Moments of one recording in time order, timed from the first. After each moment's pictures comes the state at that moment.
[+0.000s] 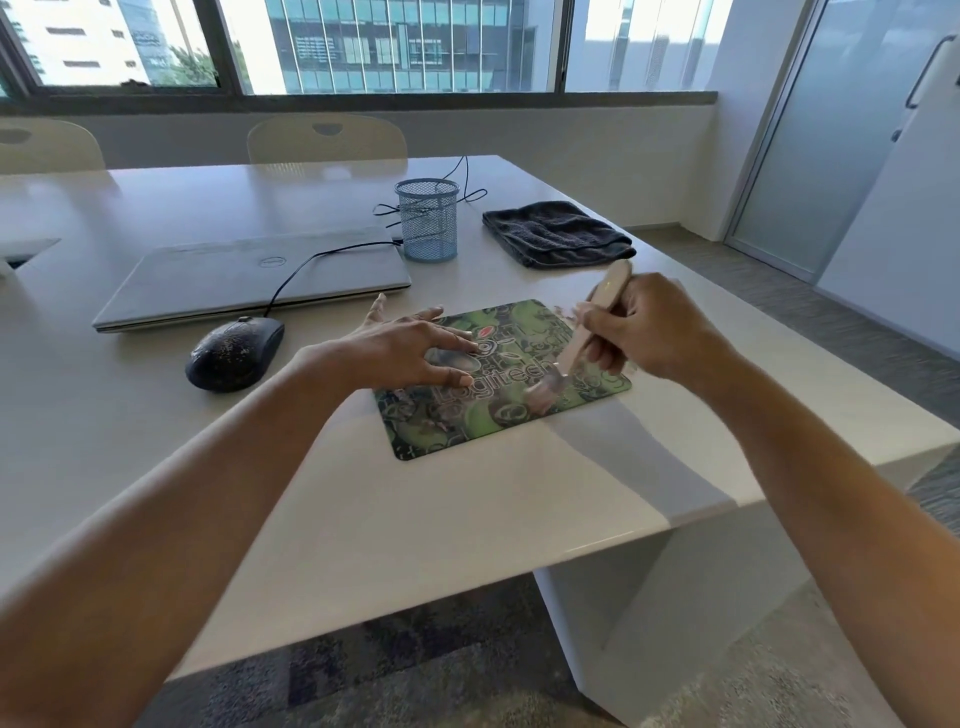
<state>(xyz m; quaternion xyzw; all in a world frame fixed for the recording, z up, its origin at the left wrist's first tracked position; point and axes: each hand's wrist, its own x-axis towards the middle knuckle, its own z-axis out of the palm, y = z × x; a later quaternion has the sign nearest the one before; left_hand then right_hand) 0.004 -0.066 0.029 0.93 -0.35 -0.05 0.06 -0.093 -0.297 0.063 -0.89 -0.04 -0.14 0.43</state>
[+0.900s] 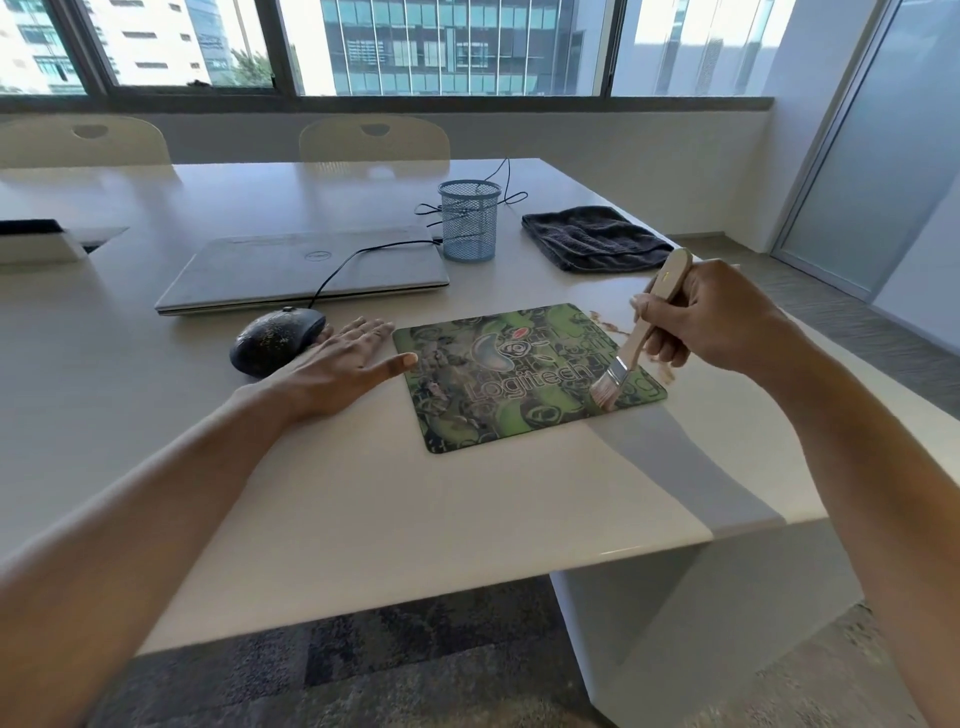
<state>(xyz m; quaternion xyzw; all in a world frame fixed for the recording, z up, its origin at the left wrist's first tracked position) -0.014 0.016 0.007 0.98 -0.19 -0.03 0.11 -0.079 -0.319 0.071 -0.92 -0.05 -0.15 0.37</state>
